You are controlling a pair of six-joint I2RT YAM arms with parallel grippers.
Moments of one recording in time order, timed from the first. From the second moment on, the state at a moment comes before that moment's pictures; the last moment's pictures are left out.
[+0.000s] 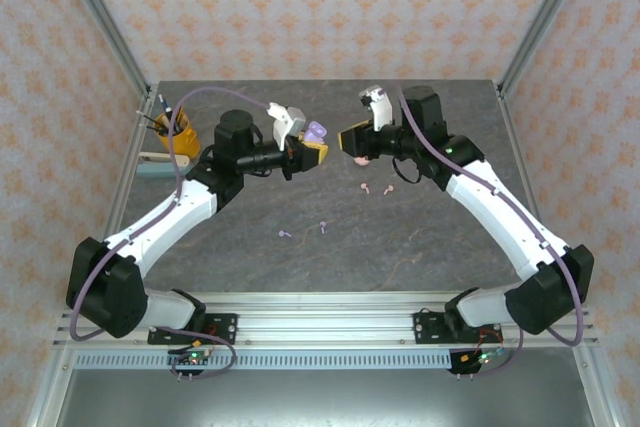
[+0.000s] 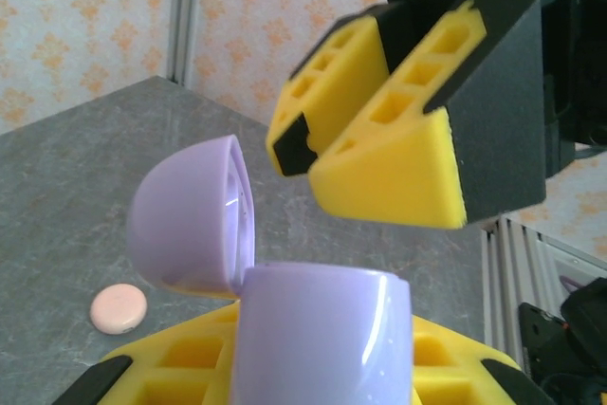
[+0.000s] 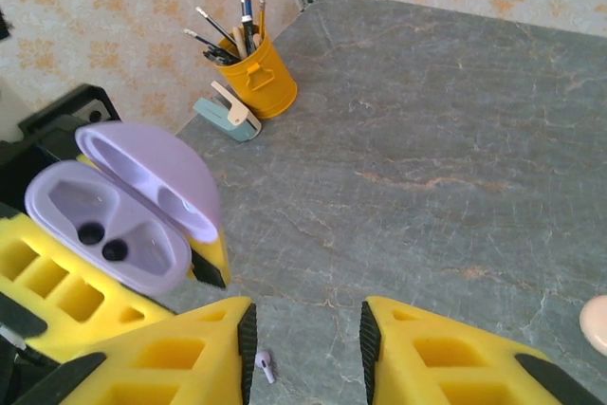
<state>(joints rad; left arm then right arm) -0.42 1.36 1.02 0.11 0.74 -0.13 0.49 1.36 1.34 -0.48 -0.47 0.16</state>
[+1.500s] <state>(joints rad) -0.41 1.43 1.11 0.03 0.87 -0.19 0.50 1.48 1.50 -0.56 -0.59 0.09</state>
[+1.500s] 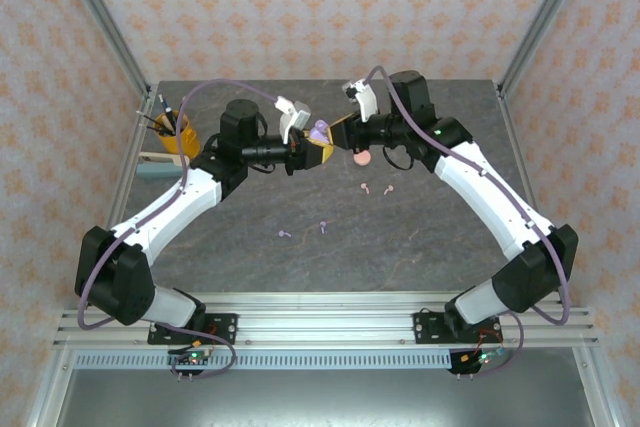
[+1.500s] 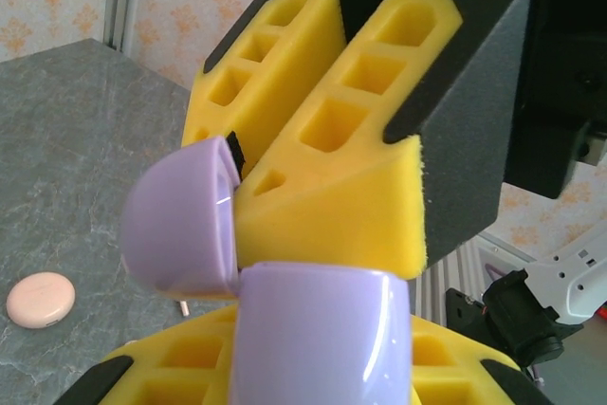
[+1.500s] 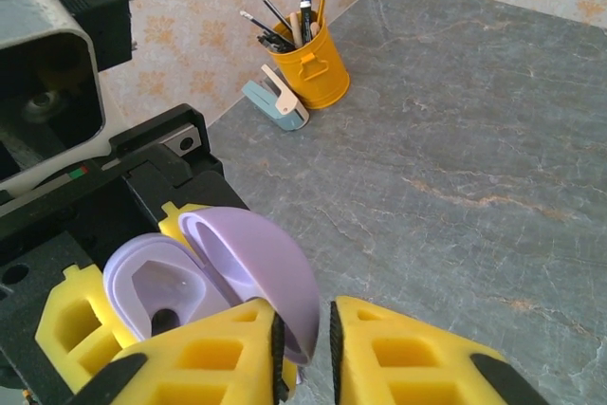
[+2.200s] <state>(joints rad) -0.41 1.43 1.14 -0.07 0.84 -0.13 0.50 1.49 1.51 -0.59 -0.59 0.08</state>
